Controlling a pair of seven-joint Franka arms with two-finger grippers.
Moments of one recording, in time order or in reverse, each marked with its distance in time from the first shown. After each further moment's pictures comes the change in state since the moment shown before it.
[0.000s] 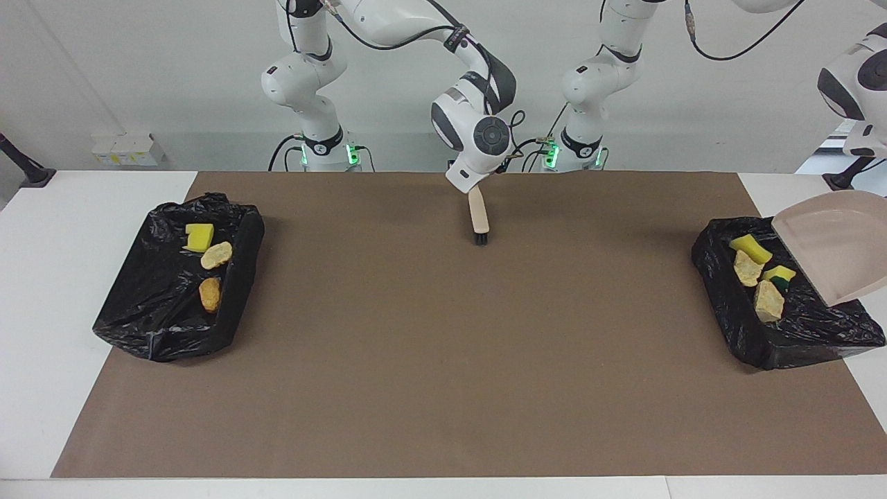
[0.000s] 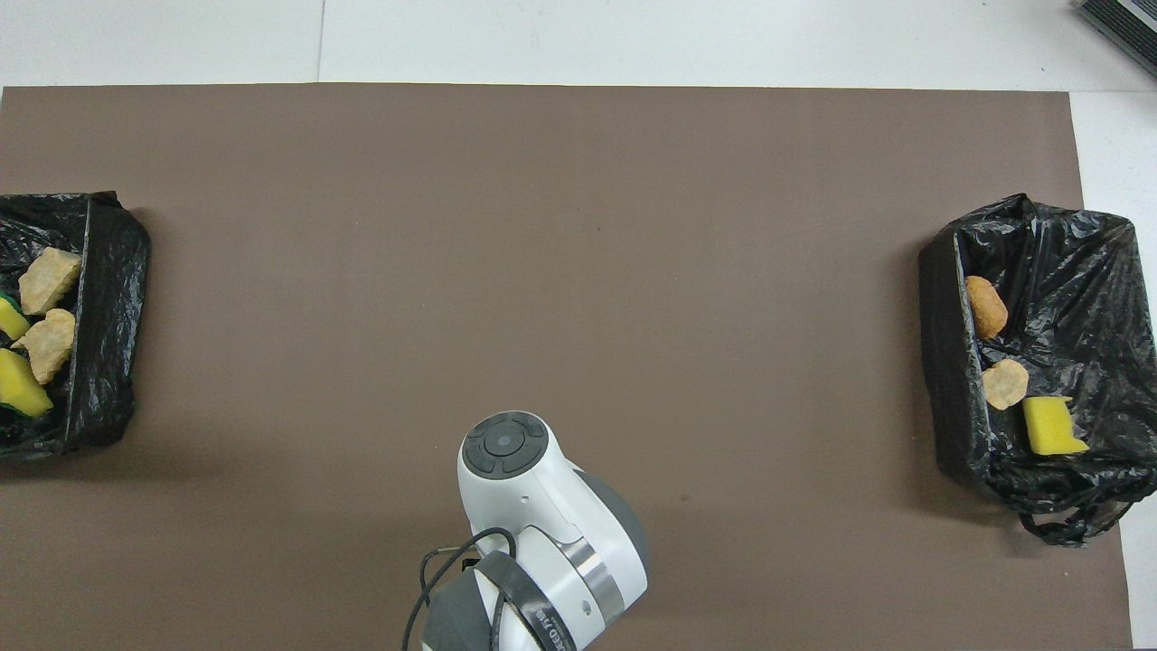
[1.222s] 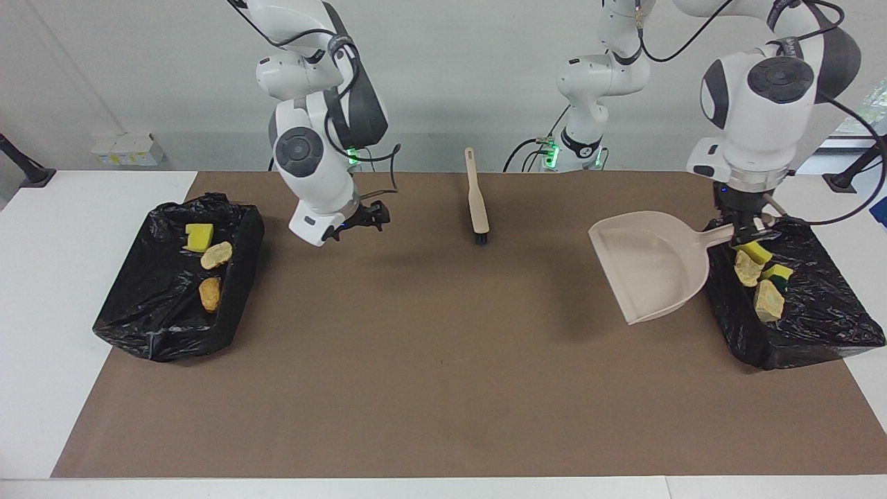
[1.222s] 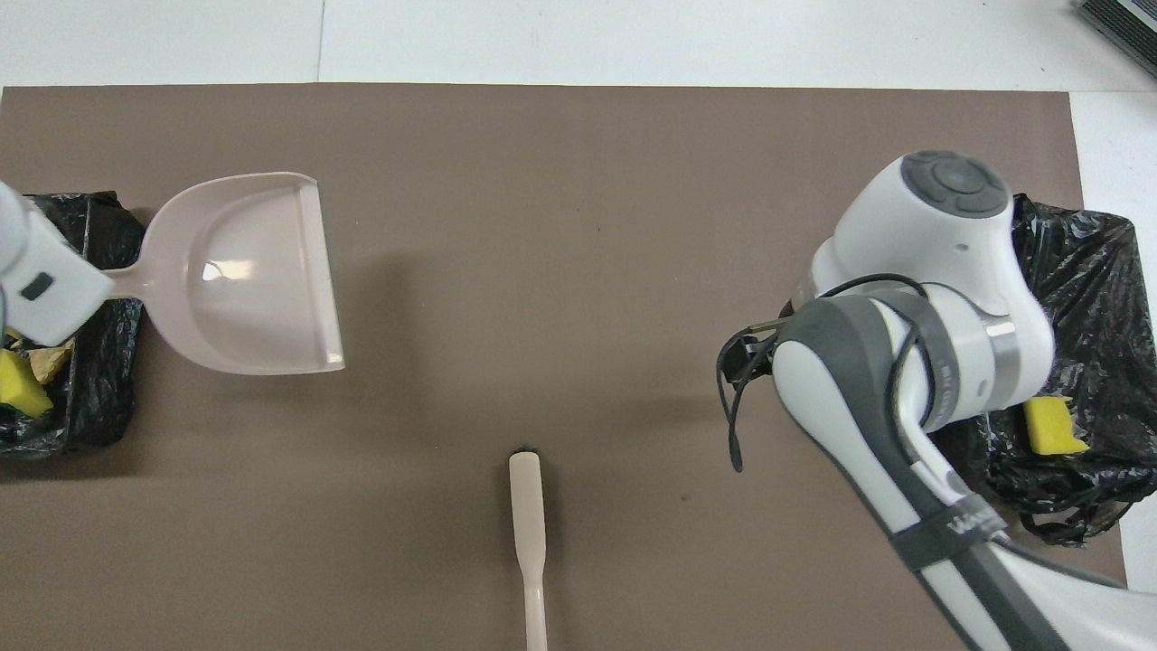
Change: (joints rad) left arm -0.506 -0.016 -0.037 -0.024 -0.593 -0.411 -0.446; right arm -0.581 -0.080 -0.020 0.083 -0.283 0.002 -0.674
